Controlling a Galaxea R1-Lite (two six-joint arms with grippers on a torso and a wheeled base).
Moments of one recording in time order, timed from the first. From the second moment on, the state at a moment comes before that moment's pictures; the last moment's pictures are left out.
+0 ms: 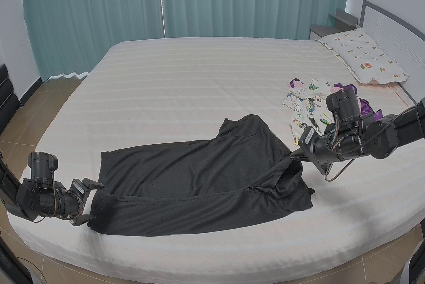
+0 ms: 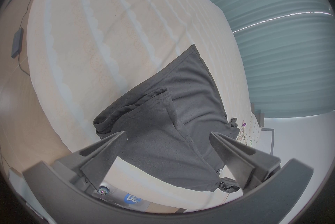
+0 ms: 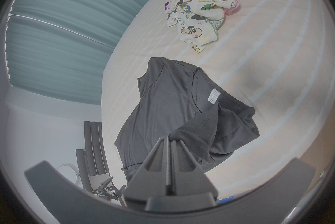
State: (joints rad) left arm 0.14 1.80 -0.39 -0.57 -0.34 -1.00; right arm 0.35 1.91 -1.07 -0.11 0.13 0.99
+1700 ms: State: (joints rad) left arm 0.14 1.84 -0.39 -0.57 -0.34 -0.99; right arm 0.44 2.00 -0.89 -0.24 0.05 1.00
